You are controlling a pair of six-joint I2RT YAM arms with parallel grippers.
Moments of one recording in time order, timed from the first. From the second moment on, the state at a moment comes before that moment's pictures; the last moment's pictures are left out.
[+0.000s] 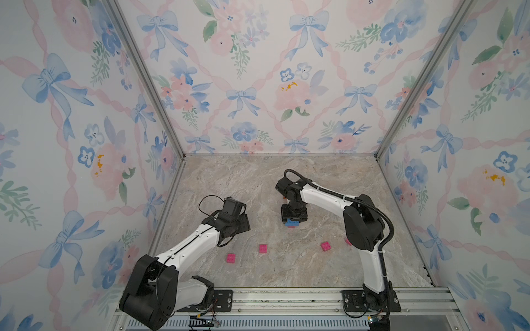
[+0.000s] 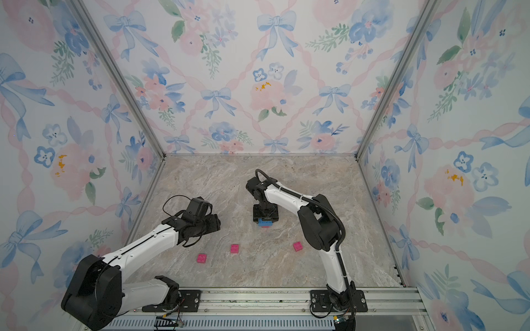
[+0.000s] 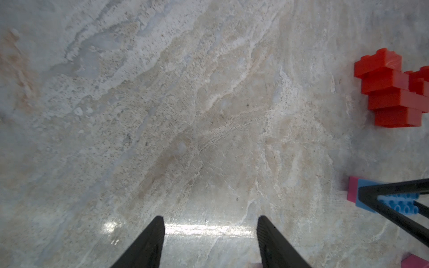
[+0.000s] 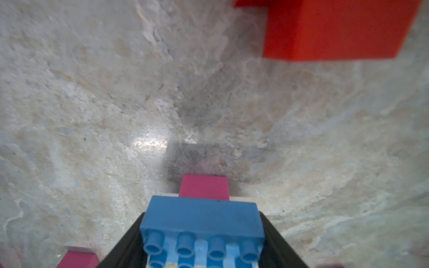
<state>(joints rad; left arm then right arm) -0.42 1.24 0.66 -0.44 -0.06 -0.65 0.71 2.13 1.69 -1.10 -0.03 0.63</state>
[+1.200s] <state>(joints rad) -0.42 1.25 0.72 -0.44 -0.06 -0.61 0.58 1.72 1.00 -1.01 -0.06 0.37</state>
